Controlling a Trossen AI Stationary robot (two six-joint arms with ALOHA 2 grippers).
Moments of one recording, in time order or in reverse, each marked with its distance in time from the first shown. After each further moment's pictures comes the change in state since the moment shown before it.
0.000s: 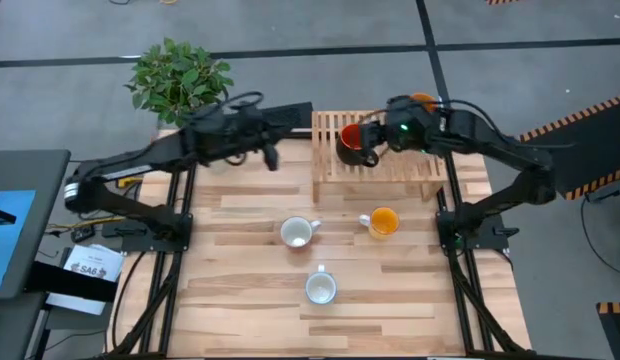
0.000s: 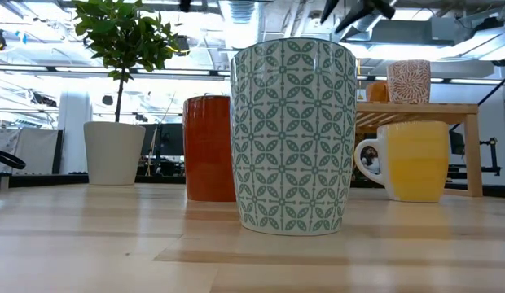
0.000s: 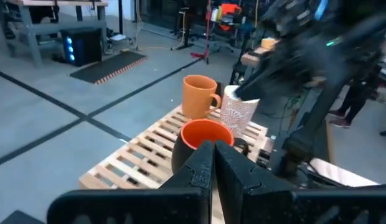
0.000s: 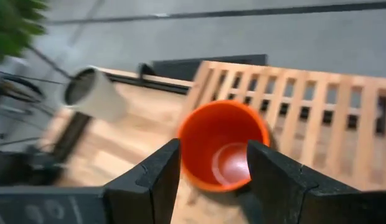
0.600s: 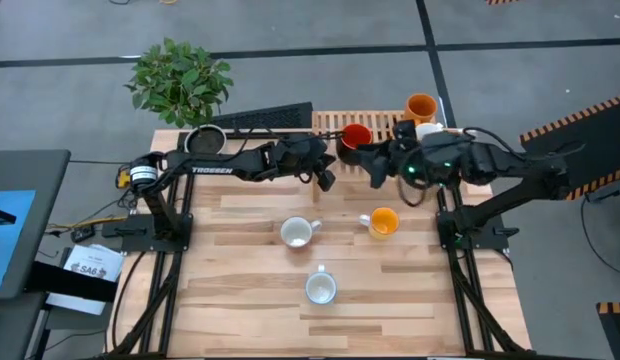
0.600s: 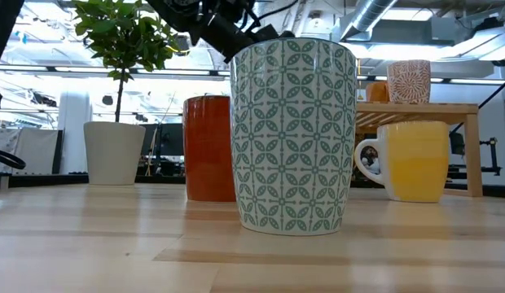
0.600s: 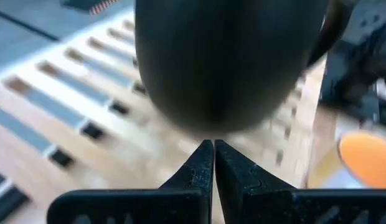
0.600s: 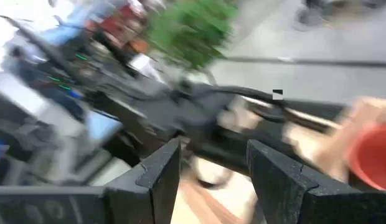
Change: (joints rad) left arm -0.004 0.539 0.000 0.234 0.017 -0.001; right arm 0.340 -0.158 -0.187 0.514 0.053 -0.159
